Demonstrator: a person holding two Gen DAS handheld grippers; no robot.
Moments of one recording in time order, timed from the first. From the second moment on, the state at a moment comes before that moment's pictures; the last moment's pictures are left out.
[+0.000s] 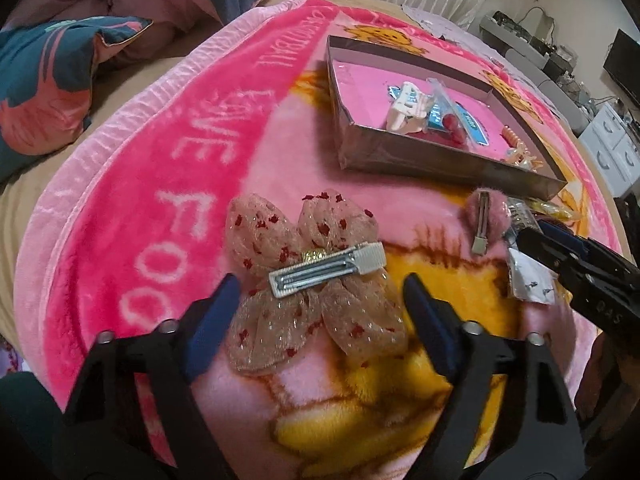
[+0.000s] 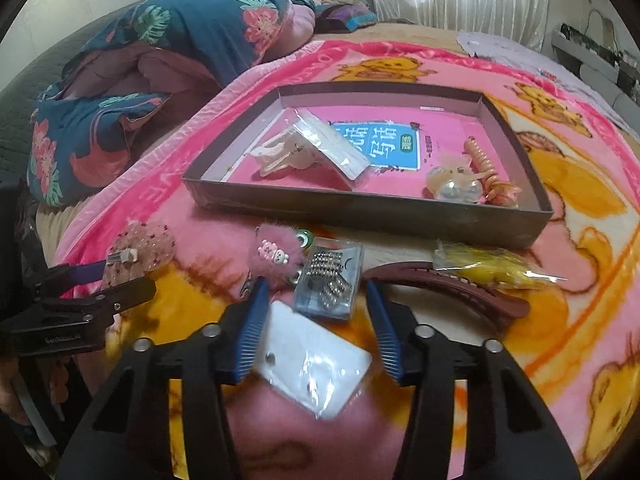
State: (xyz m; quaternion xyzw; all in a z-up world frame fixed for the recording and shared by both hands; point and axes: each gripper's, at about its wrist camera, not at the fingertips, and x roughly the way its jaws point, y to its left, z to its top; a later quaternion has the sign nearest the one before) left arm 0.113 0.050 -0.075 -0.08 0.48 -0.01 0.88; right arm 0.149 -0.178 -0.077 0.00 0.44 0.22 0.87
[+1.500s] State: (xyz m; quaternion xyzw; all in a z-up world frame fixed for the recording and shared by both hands) left arm 0.065 -0.031 -0.024 -0.02 0.42 -0.11 0.90; right arm 0.089 -0.269 -0.026 0.04 0.37 0.19 0.91
